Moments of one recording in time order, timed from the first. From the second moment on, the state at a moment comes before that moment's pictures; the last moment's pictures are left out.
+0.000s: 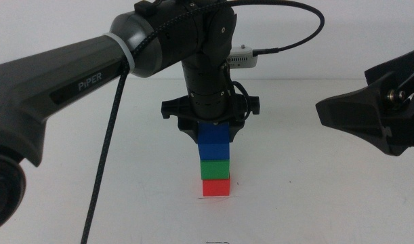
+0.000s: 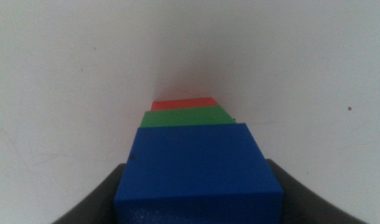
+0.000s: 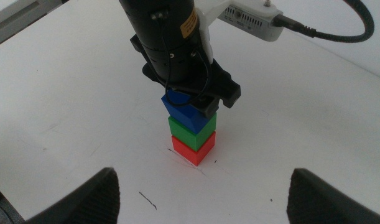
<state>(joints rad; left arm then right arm) -0.67 1.99 -1.83 0.00 1.24 -0.61 0.69 0.98 -1.21 0.02 0.90 0.01</state>
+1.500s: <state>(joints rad) -0.65 1.35 -1.67 0.48 1.25 -0.40 0.69 0.98 -1.21 0.02 0.90 0.01</state>
